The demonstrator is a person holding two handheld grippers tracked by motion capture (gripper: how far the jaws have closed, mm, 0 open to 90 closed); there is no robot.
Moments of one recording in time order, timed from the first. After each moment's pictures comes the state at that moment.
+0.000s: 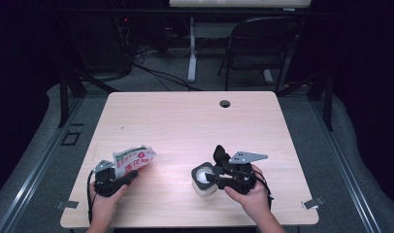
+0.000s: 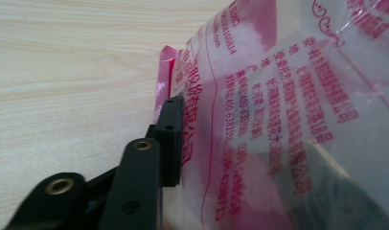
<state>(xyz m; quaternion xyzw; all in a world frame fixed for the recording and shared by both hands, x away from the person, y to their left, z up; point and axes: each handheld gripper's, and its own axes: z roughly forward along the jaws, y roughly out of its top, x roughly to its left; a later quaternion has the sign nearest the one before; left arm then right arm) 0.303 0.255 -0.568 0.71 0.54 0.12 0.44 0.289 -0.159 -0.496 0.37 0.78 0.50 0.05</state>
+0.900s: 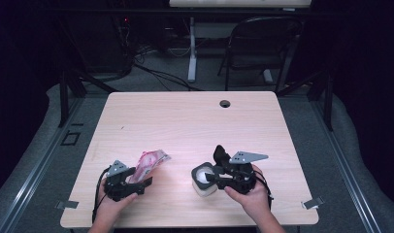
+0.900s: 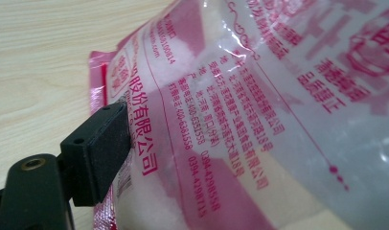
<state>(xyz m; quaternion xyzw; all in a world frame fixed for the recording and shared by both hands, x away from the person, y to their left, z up) 0.296 0.222 -0.560 0.77 0.45 0.13 0.43 0.288 -0.159 -0.496 0.37 0.78 0.50 0.05</state>
